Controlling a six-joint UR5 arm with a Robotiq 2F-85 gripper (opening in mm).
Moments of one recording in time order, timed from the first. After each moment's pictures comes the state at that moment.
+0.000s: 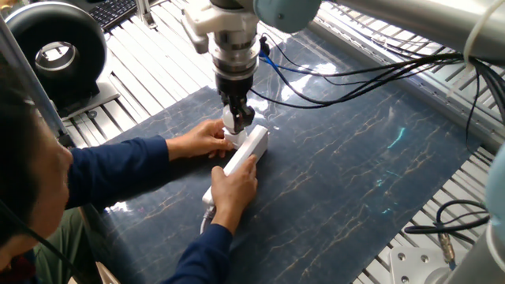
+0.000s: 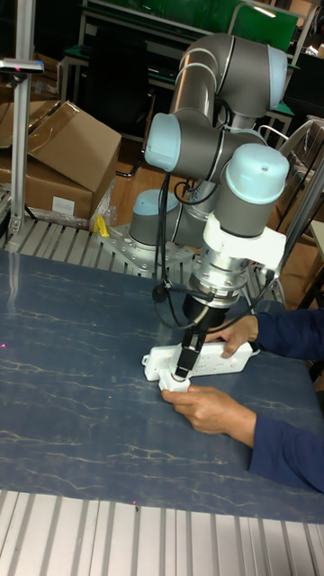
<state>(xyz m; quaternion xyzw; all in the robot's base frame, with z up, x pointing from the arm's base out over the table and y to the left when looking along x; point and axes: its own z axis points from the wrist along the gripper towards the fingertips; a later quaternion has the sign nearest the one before) 0.520 0.089 0.086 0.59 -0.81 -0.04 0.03</state>
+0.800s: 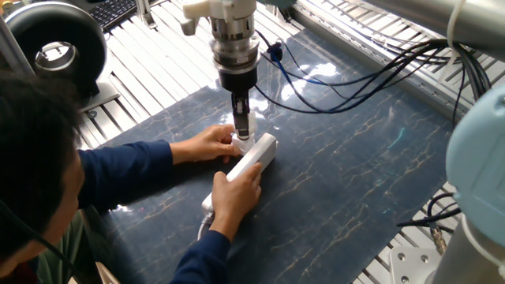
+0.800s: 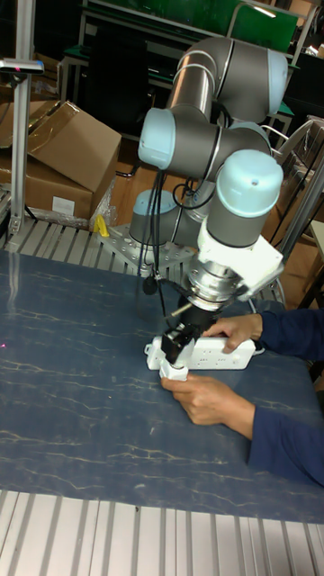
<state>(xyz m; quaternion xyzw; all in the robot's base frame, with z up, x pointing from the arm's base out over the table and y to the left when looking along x) 0.500 0.093 0.093 0.38 -0.92 -0.09 0.09</state>
